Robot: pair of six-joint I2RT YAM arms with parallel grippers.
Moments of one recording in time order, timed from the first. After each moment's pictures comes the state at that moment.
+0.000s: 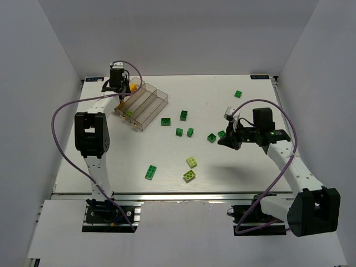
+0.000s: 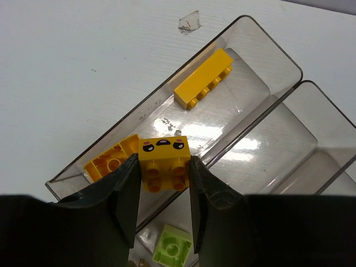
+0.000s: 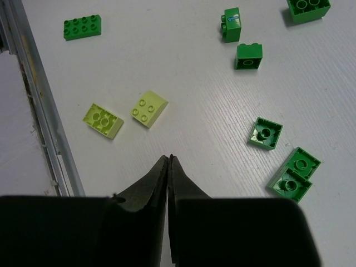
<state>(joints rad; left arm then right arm) -0.07 2.11 1.68 -0.17 -0.23 -0.16 0.18 1.14 0.85 -0.53 -0.90 -0.56</state>
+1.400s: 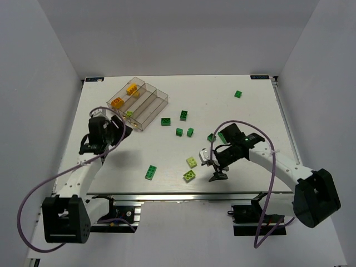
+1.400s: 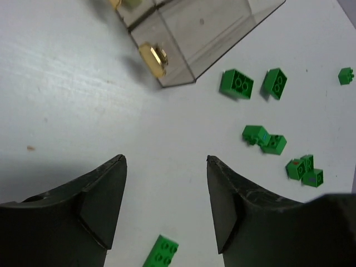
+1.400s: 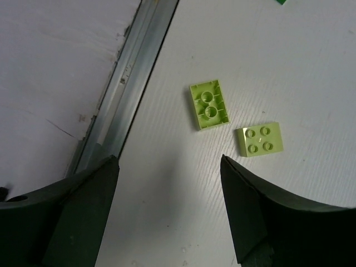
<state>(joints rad) -0.02 1.11 0.68 -0.13 0.14 -0.60 0.55 1.22 0.80 -0.85 -0.93 -1.30</state>
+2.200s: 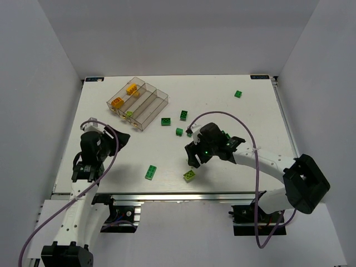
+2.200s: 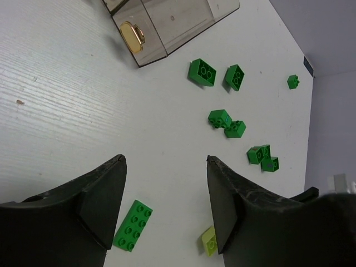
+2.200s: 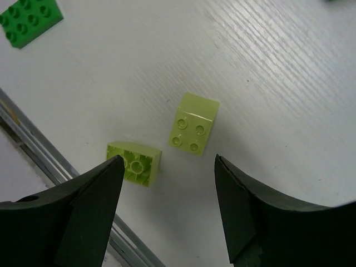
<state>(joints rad) -0.02 0.69 0.56 -0.33 0.16 -0.74 0.80 1.38 0.82 -0.31 -0.24 0.05</state>
